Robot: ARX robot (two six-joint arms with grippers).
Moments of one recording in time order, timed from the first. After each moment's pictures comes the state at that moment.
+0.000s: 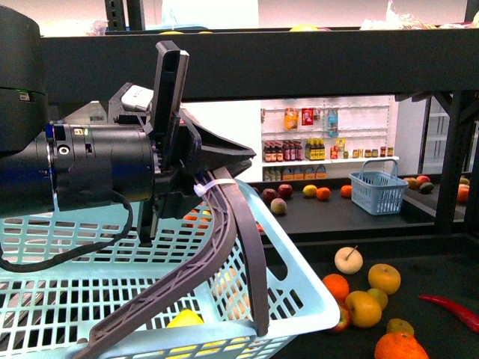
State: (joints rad) left arm -0.30 1.72 1.03 0.68 0.76 -0.99; right arm 0.00 0.01 0.02 0.00 0.00 0.00
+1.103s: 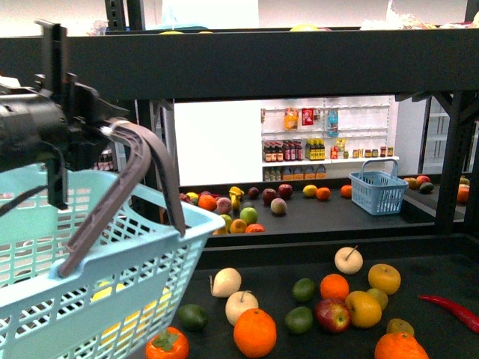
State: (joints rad) left arm -0.12 1.72 1.05 0.86 0.31 -1.27; right arm 0.00 0.00 0.02 0.00 0.00 0.00
